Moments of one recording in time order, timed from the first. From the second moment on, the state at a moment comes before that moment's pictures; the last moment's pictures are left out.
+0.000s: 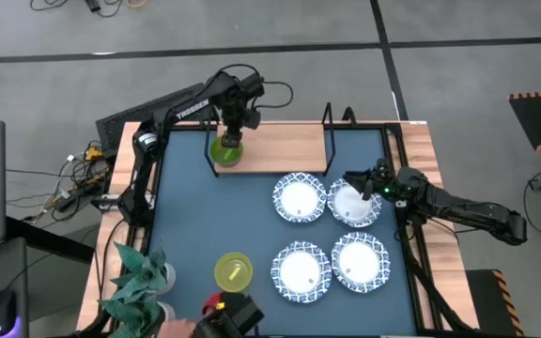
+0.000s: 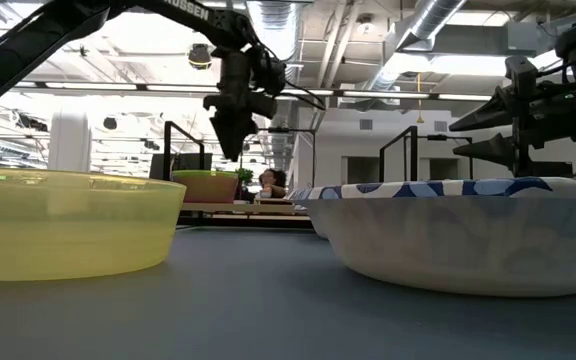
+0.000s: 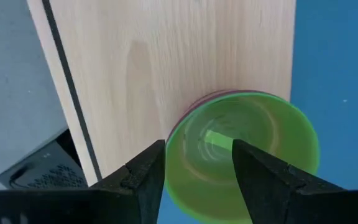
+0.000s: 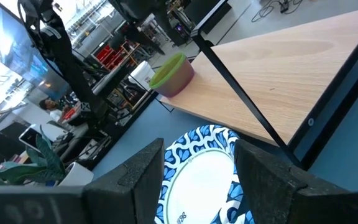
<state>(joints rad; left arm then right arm) 0.68 2.12 2.08 -1.41 -0.01 0.77 -0.37 0.17 0.01 0.02 0.05 0.75</state>
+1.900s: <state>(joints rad) 0.58 2.06 1.92 -1.14 -0.07 0.53 -0.37 0.17 0.01 0.02 0.05 0.72</state>
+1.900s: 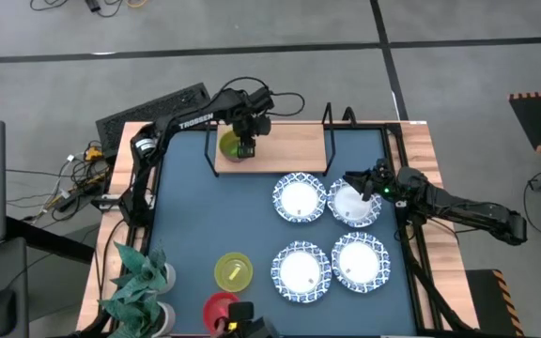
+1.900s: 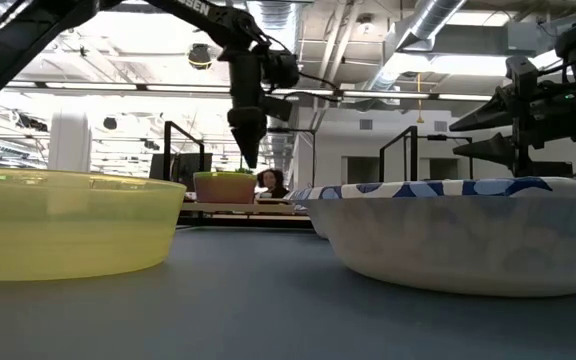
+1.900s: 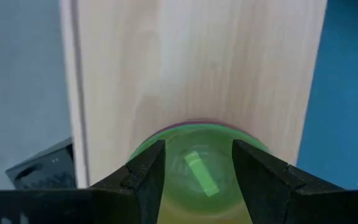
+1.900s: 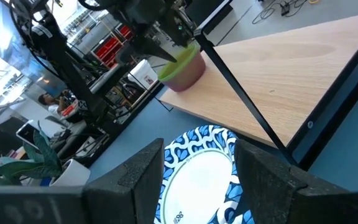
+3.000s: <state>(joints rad) -0.04 1.65 1.92 -1.28 0.04 -0.30 -0.37 0.20 0.01 0.02 0.02 0.73</state>
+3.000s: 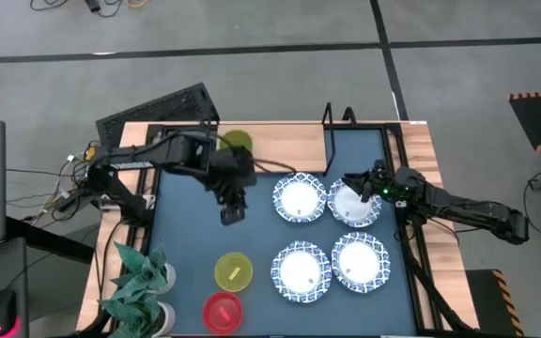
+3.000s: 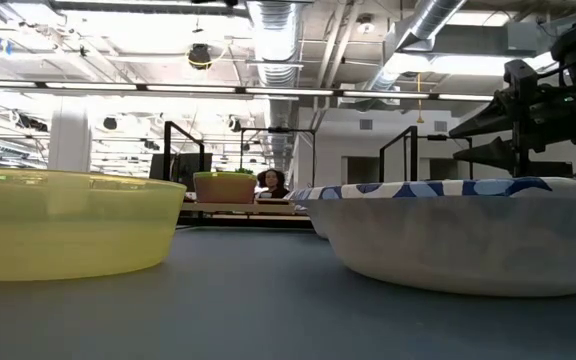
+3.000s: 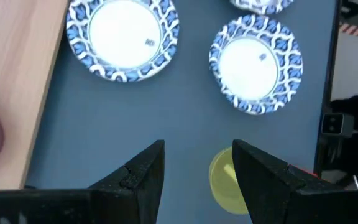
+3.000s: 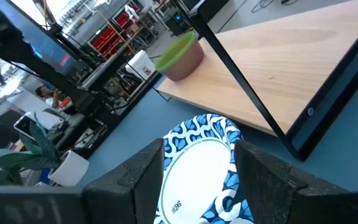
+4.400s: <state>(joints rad) -0.37 1.65 1.91 -1.24 -0.27 -0.71 -0.37 0.20 0.01 0.02 0.02 0.73</state>
